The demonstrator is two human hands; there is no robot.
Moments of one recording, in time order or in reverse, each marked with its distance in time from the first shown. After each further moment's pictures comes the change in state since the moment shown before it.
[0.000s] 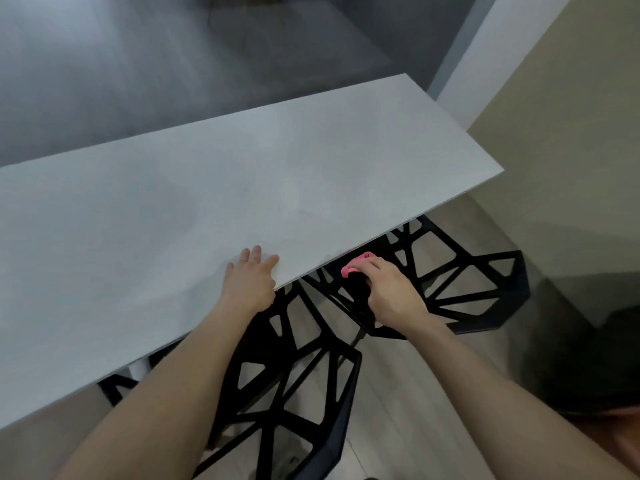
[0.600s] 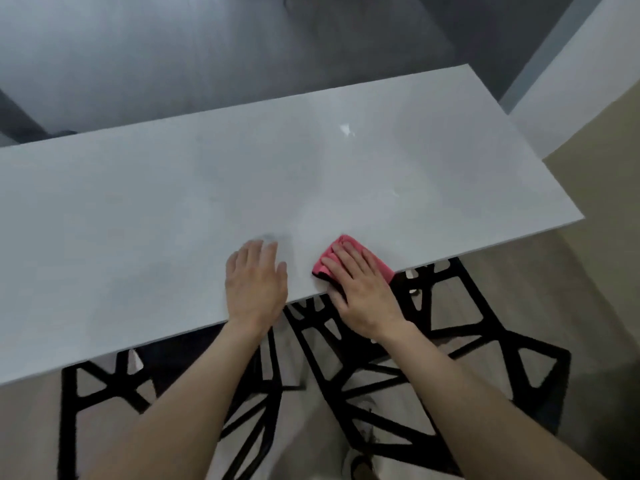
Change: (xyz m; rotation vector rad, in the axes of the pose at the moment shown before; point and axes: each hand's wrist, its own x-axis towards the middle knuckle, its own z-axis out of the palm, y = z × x) left_hand 0.090 0.128 0.017 -0.100 0.574 -0.293; right_hand 0.153 0.130 0.020 -0.162 -0.032 -0.475
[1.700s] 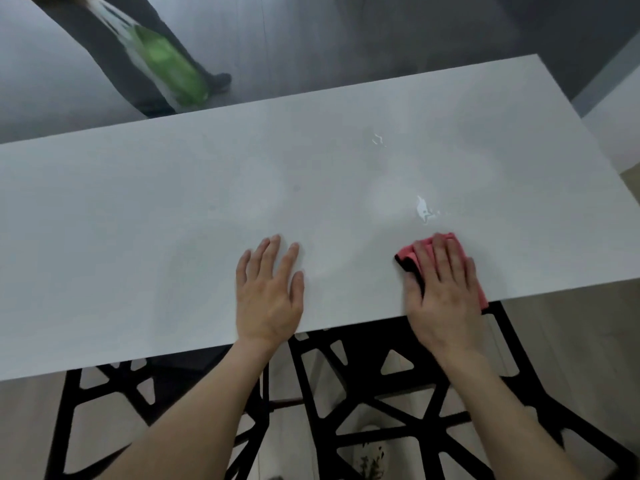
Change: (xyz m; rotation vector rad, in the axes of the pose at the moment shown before) left_hand 0.026 0.023 0.038 0.057 0.109 -0.022; right_hand 0.015 0.097 -0.034 -0.107 0.195 0.389
